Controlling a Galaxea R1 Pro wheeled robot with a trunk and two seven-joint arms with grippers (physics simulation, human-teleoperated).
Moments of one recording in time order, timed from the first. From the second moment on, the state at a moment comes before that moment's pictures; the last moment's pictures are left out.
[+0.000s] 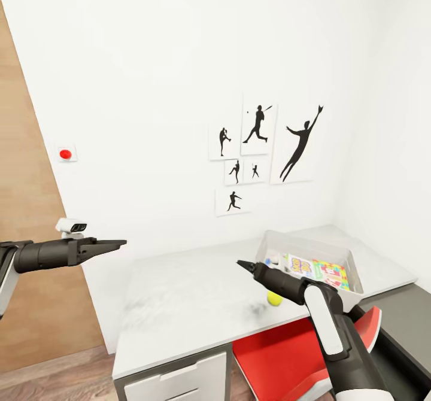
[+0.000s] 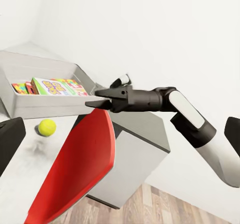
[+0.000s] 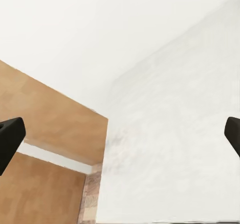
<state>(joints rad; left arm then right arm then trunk) -0.59 0.44 0.21 -1.40 0.21 1.03 -1.57 -0.43 0.05 -0.06 -1.35 -0.66 0.87 0.20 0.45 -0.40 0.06</state>
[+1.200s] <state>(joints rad) -0.59 0.44 0.23 -1.40 0.21 1.03 -1.57 -0.43 0.06 0.00 -1.37 -0.63 0.77 -0.22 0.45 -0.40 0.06</state>
